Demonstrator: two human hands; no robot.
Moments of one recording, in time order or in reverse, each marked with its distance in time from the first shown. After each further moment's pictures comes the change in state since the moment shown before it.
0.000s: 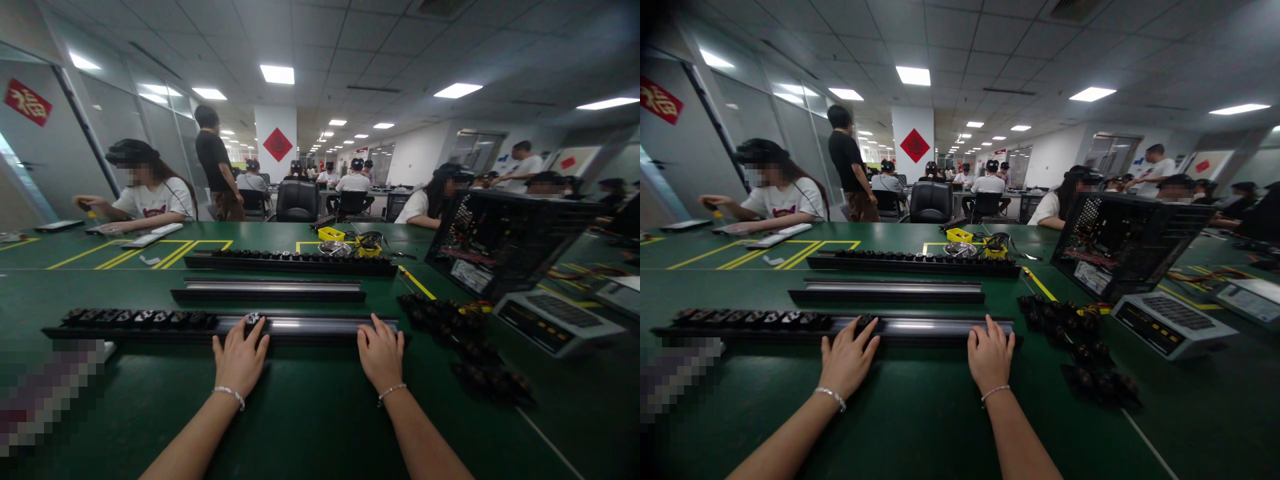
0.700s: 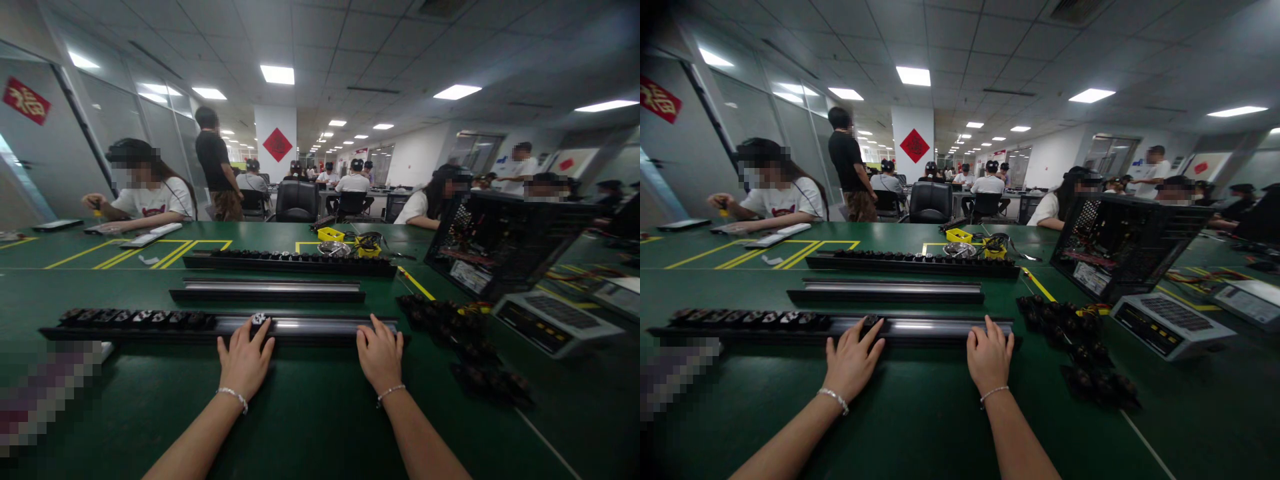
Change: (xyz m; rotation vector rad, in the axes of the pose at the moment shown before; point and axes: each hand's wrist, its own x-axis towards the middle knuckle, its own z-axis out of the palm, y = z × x) left_hand -0.004 0.010 0.000 -0.015 -0.016 0.037; right_hand -0.001 0.000 0.001 -0.012 0.036 -0.016
